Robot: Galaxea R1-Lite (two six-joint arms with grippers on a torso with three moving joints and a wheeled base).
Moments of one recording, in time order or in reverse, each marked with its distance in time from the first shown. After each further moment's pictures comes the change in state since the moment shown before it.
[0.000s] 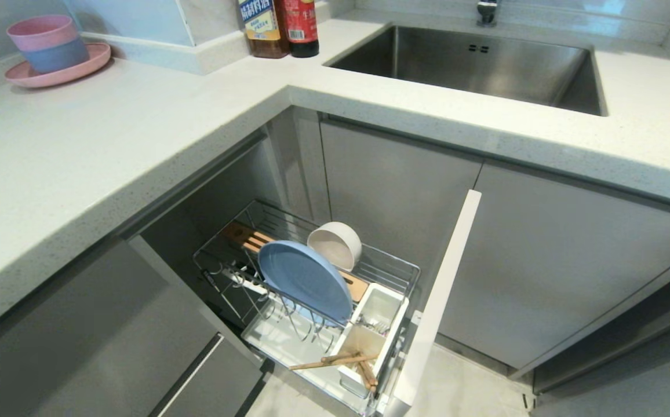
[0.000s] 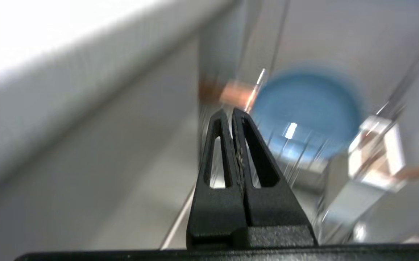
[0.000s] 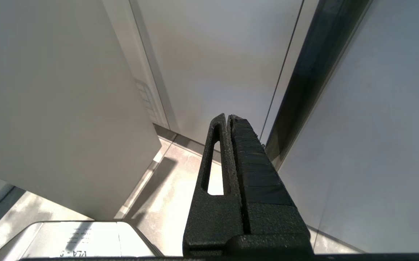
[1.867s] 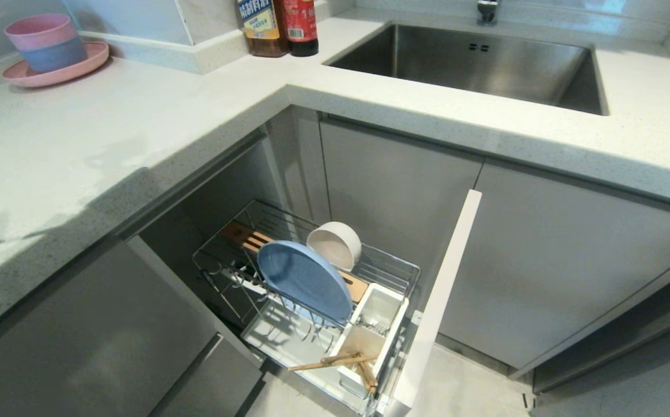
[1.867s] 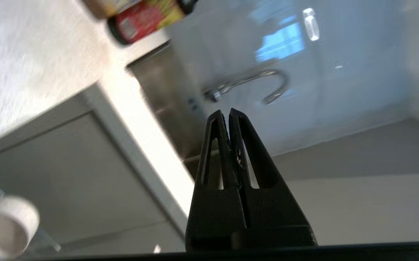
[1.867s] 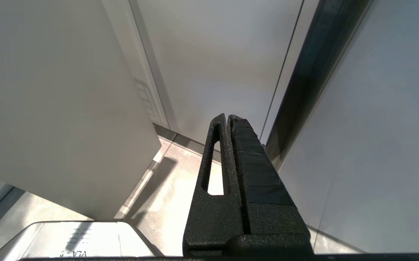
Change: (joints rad) left arm -0.599 1.299 -1.569 0.258 0.371 -0.892; right arm 0.000 0.000 0.000 0.000 0.000 0.000
